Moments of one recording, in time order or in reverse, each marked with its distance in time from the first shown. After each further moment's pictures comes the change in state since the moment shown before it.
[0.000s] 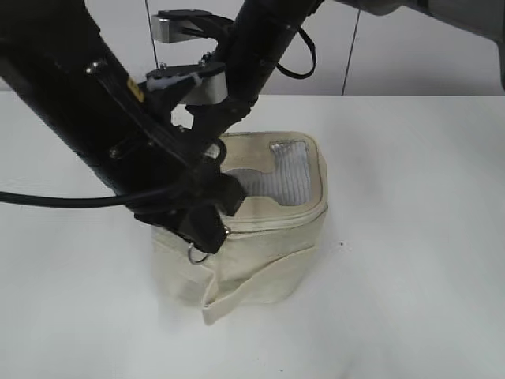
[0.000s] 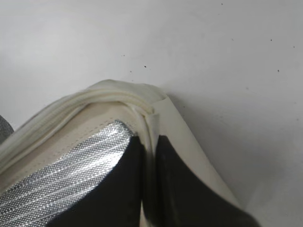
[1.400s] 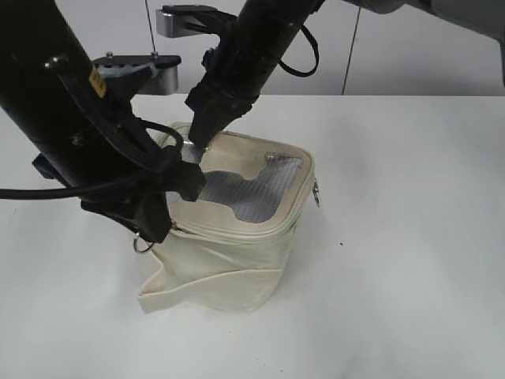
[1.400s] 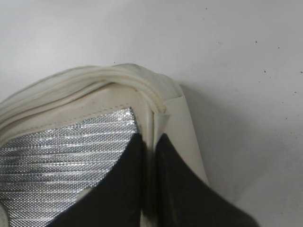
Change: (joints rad) left arm 0.024 -0.042 -0.006 0.239 0.080 -0.292; right arm -0.003 0.000 -0.002 -0.001 -0.013 0.022
